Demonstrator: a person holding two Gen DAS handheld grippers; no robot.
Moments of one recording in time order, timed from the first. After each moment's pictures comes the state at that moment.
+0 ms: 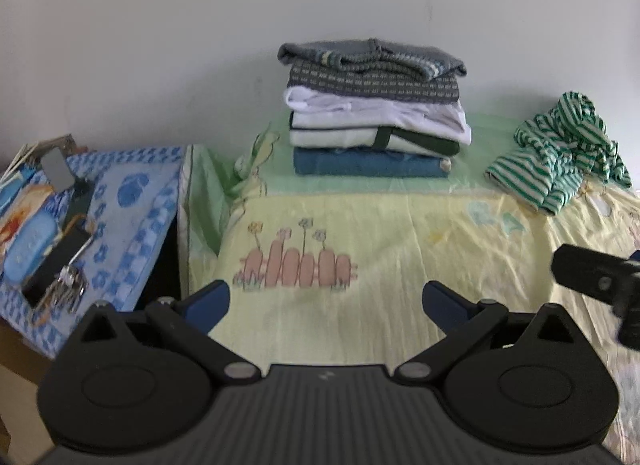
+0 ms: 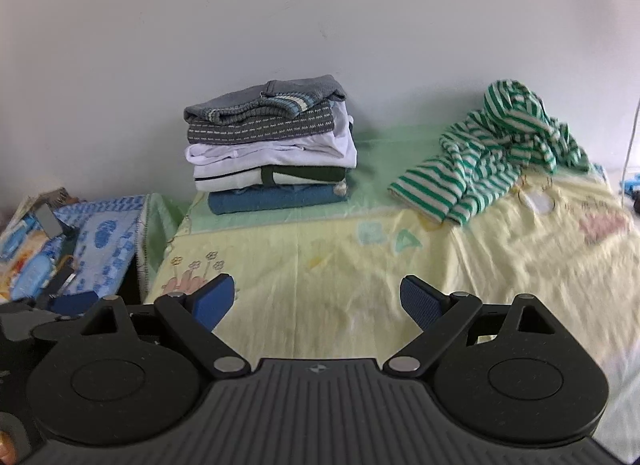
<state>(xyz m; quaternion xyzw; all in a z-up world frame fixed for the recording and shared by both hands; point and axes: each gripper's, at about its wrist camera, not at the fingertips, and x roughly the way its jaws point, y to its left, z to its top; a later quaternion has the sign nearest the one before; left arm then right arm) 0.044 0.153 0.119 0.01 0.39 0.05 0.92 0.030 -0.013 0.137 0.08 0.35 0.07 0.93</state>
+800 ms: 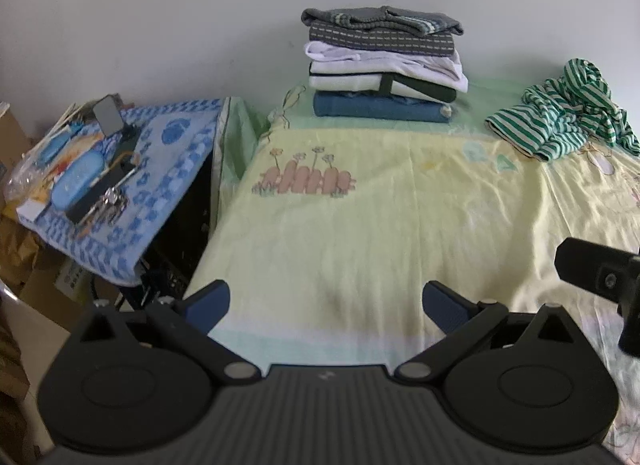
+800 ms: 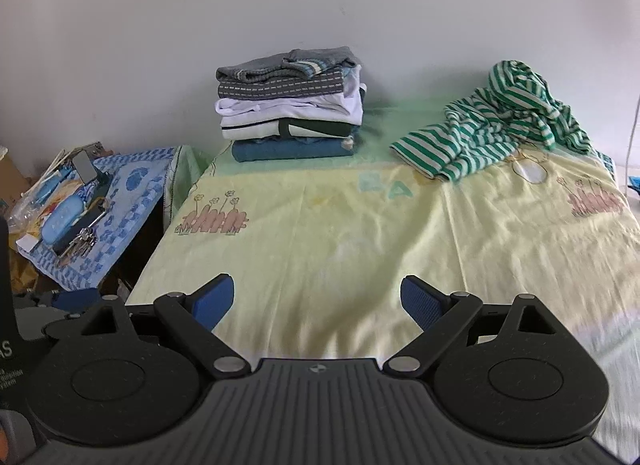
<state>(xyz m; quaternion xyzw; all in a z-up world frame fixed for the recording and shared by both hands) -0.045 0.101 0.110 0.00 0.42 0.11 0.90 -0.034 -0.057 0.133 0.05 0.37 0.13 0.92</state>
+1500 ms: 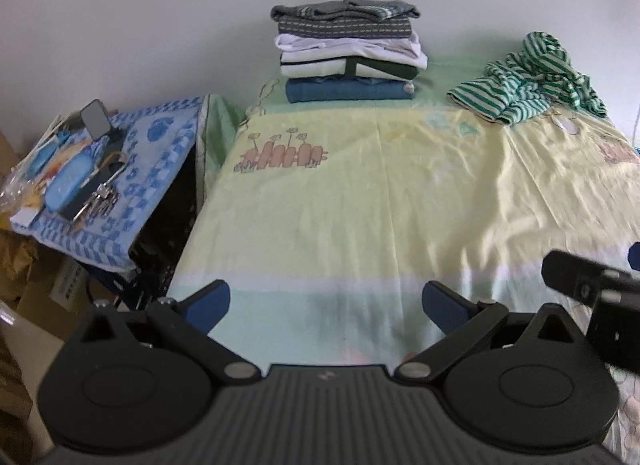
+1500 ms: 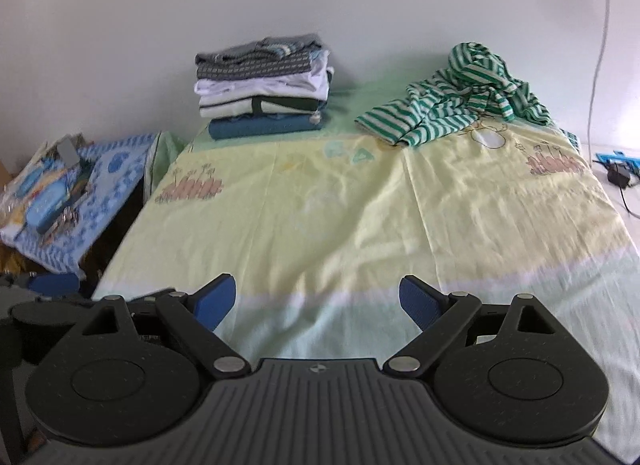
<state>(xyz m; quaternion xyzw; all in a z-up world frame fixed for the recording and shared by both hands) -0.090 0.088 0.106 0.03 0.42 0.07 0.91 -0.087 -0.072 0.112 0.05 0.37 0.08 0.93</state>
